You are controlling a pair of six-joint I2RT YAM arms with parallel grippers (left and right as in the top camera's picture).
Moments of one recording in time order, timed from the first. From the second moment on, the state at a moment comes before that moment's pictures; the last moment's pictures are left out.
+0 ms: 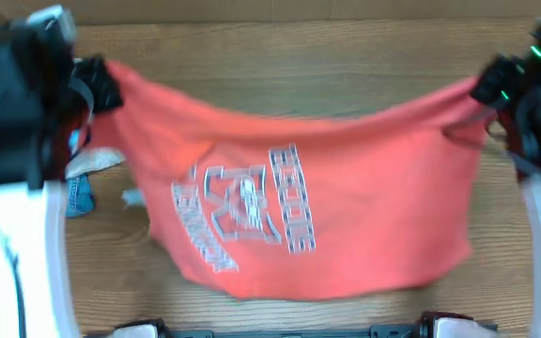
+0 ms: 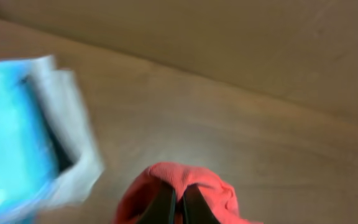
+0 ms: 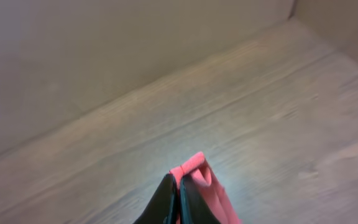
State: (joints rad) left arm 0.10 1.42 1.73 -0.94 0.14 -0.26; right arm -0.09 1.40 1.52 -0.74 0.17 0.34
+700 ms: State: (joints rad) left arm 0.31 1.63 2.33 -1.07 0.58 -0.27; right arm -0.13 1.51 1.87 -0.90 0.18 0.25
